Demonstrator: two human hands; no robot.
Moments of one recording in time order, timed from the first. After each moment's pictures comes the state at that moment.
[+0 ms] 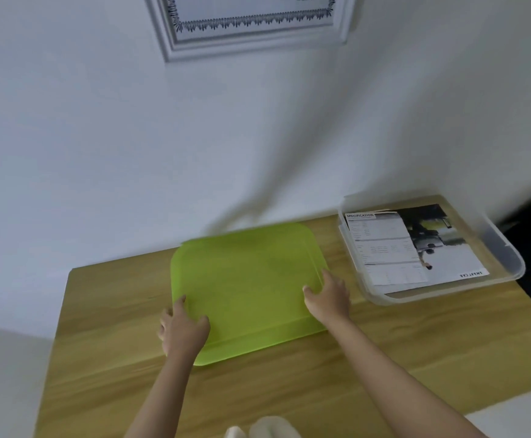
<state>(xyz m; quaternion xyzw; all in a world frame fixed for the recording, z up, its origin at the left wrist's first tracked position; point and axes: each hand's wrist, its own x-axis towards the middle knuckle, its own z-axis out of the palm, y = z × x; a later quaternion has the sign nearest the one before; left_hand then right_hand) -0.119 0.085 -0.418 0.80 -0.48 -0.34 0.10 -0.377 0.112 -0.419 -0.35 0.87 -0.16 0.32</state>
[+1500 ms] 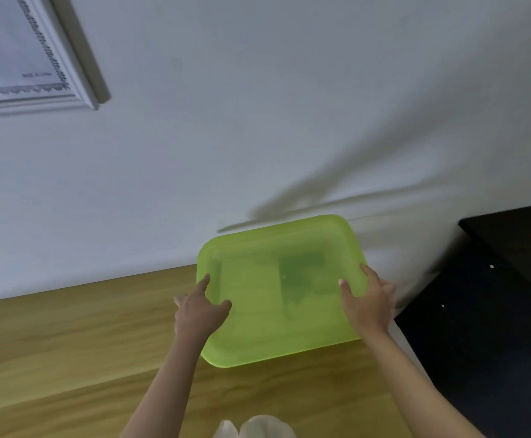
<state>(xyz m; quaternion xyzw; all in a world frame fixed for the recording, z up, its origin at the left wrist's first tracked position) -0.486 0.102 -0.340 0.74 -0.56 -0.35 0.14 -0.763 0.165 -0.378 -0.33 0.85 -0.39 0.13</state>
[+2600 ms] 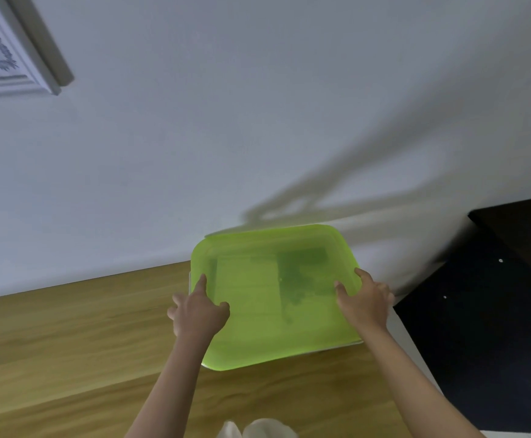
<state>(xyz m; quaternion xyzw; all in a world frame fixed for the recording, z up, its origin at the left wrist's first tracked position) -0.502 0.081 -0.353 0.77 -0.57 -0.29 0.04 -0.772 0.138 -0.397 -0.33 0.89 -0.25 0.18</state>
